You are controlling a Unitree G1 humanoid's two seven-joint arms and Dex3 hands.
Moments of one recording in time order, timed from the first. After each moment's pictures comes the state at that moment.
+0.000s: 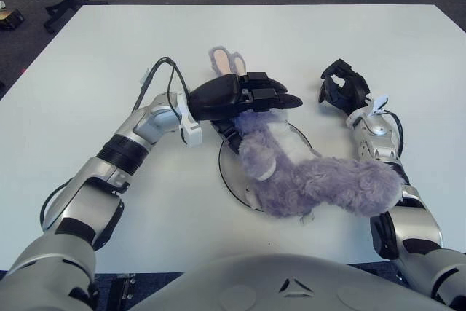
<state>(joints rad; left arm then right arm) -0.59 0.49 -0.47 0.33 0.20 -1.10 -0.31 -0.48 -0.25 -0.13 0.70 0.14 -0.31 0.28</state>
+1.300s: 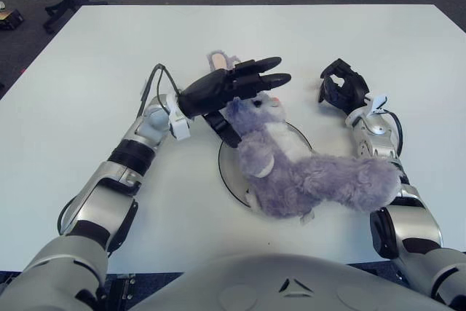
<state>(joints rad) -0.59 0.39 -0.37 0.52 -0.10 -1.19 -0.47 -0.48 -0.24 -0.12 0.70 0.14 -0.31 0.27</state>
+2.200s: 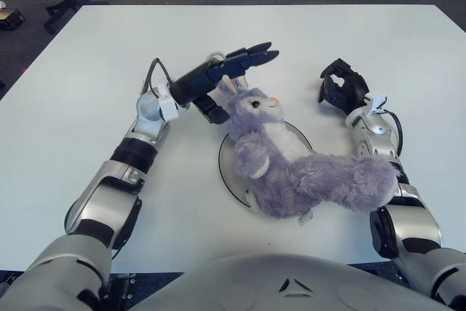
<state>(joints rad) -0.59 0.33 -0.24 0.50 -0.31 -1.04 -0.69 -0.49 -0.24 -0.12 0.71 0.14 -0.31 0.27</state>
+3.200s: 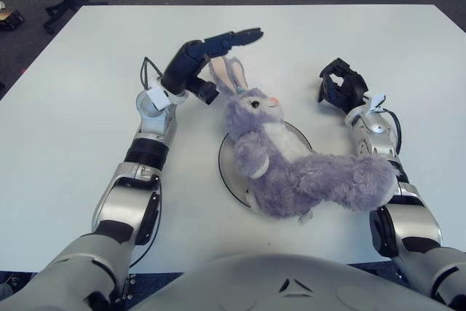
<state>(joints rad) -0.61 0.20 -0.01 0.59 -0.14 -1.10 -0.51 -0.49 -0.24 -0.11 0.70 0.13 -0.29 0.25</state>
